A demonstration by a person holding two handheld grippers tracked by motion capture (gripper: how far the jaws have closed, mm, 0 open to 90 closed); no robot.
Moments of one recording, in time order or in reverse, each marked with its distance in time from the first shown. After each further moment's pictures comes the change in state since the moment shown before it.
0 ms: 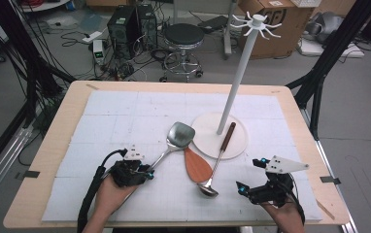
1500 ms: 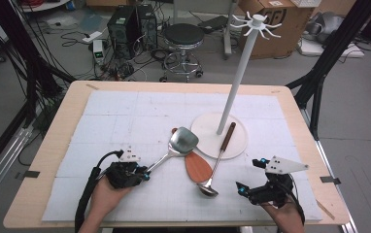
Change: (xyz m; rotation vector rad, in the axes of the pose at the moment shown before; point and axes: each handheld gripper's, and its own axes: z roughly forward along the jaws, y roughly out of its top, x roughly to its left) left arm 0.001 -0.005 -0.012 0.005 -0.007 0.022; right arm 0.001 0.000 0.000 0.000 0.004 -0.003
